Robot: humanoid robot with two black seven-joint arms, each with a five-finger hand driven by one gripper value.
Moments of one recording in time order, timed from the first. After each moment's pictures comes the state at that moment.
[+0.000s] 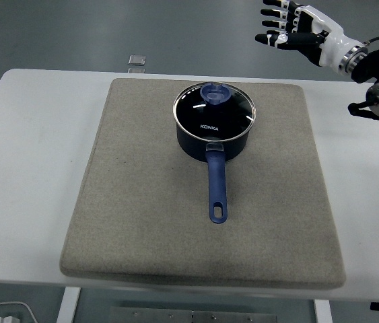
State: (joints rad) left arm 0.02 0.00 -0.13 -0.13 0.08 -0.06 -0.03; right arm 1.25 -0.31 0.23 0.64 -0.32 0.26 0.25
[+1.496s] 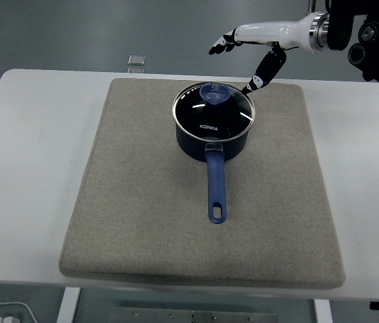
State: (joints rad) left arm 0.02 0.00 -0.13 -0.13 0.08 -0.06 -0.03; right arm 1.53 -0.30 0.01 0.82 -1.22 0.37 0.28
